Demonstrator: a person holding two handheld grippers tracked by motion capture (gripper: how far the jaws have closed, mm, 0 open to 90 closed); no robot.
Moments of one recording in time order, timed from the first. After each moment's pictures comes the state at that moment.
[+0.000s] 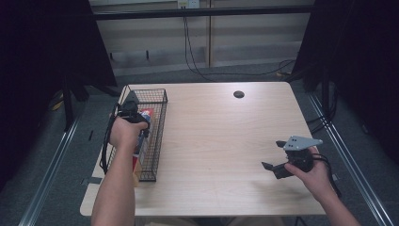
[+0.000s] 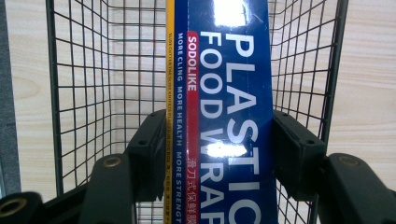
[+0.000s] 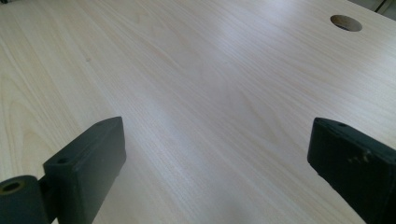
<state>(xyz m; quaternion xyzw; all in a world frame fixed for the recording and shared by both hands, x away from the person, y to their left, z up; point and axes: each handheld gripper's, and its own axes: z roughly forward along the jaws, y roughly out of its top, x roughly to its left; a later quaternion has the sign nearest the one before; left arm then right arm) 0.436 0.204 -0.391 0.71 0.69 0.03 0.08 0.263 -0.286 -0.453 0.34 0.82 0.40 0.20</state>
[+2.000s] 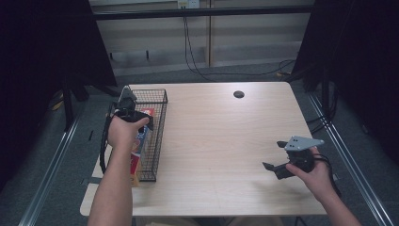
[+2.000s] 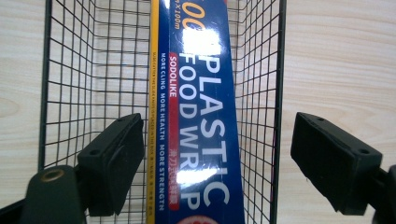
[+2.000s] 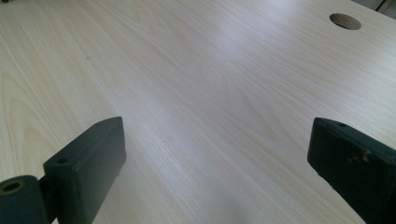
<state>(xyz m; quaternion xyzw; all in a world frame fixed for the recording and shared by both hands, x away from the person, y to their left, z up) 0.424 0.208 -0.372 0.70 0.69 0.04 0.16 0.262 -0.289 -0.453 0.34 0.83 0.40 0.20</state>
